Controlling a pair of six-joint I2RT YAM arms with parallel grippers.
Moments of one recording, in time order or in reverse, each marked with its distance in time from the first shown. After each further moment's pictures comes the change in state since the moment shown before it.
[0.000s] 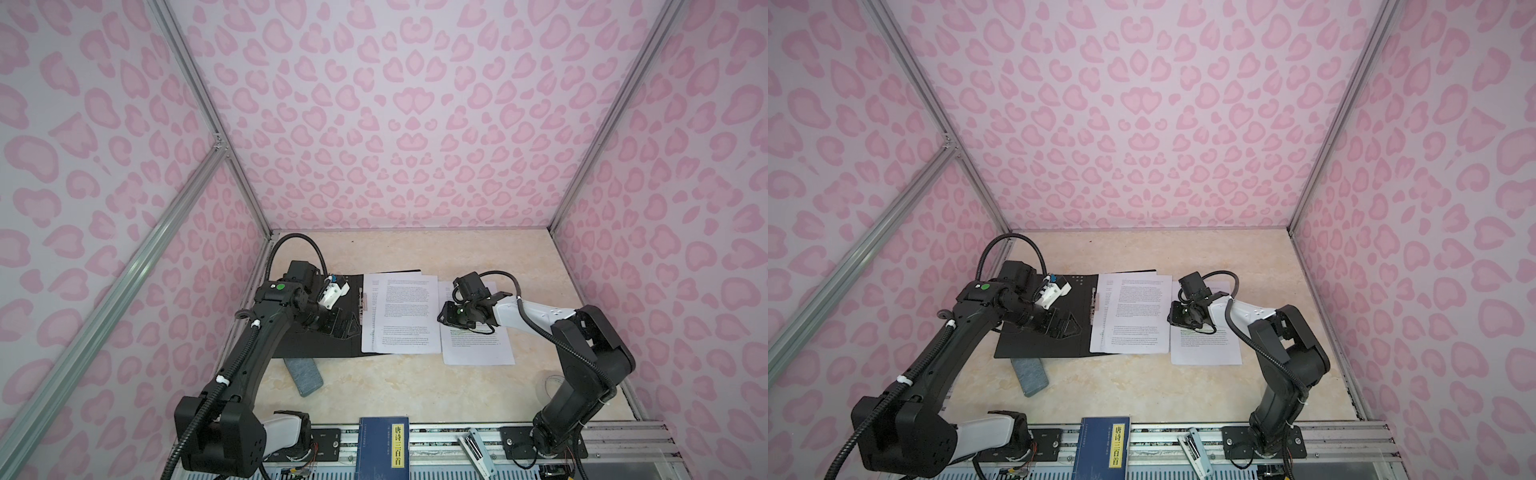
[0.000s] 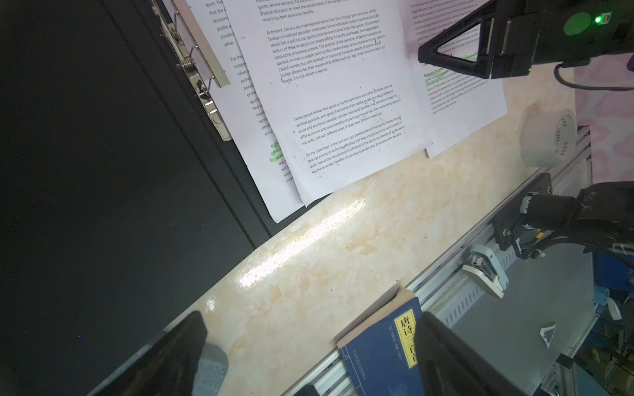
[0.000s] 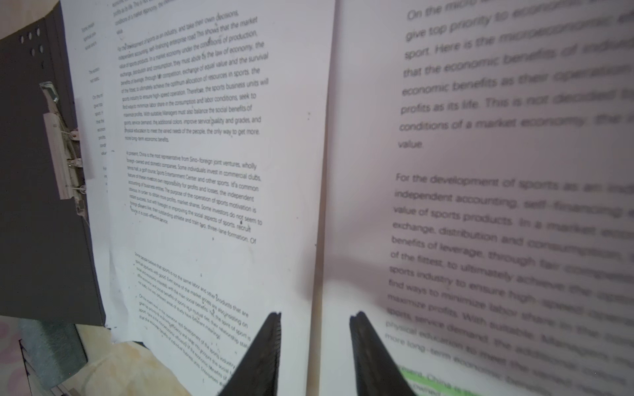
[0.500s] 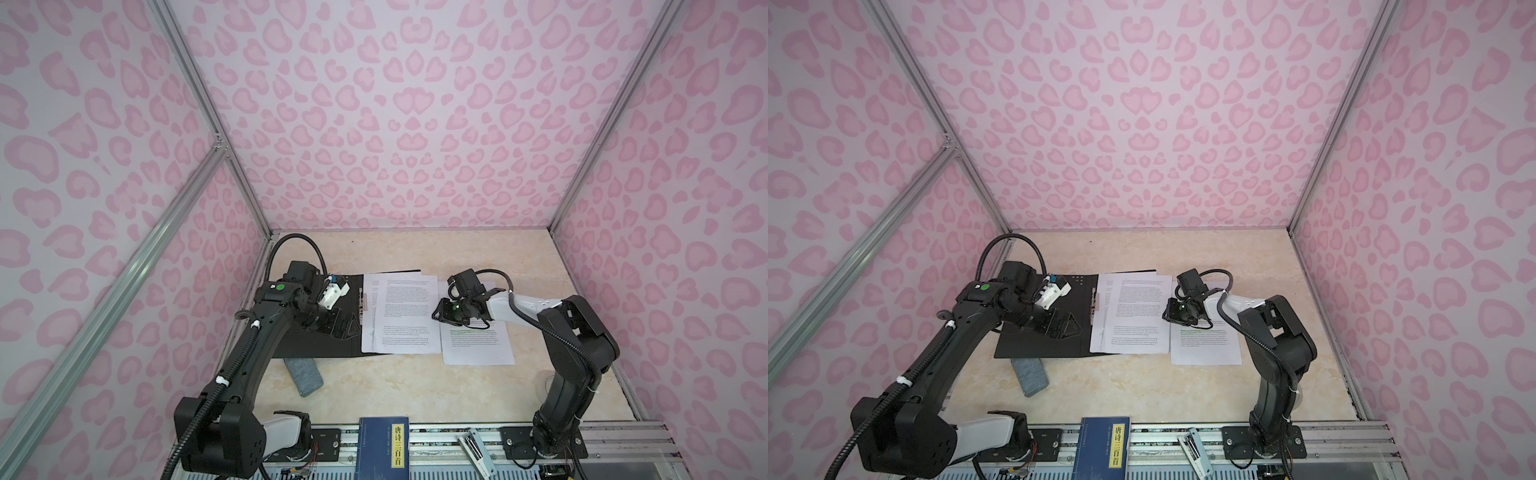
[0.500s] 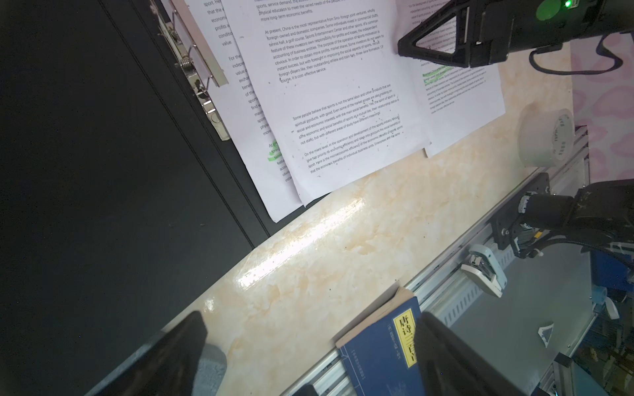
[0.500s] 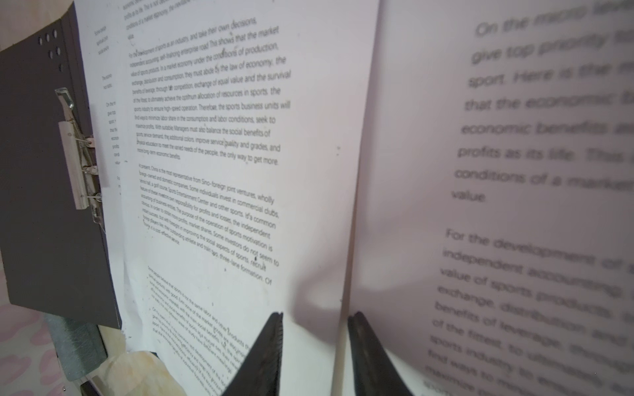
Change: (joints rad) left arm 0.000 -0.001 0.000 0.000 0.003 -0.001; right arm -0.012 0.092 0.064 0.044 -0.085 -0.017
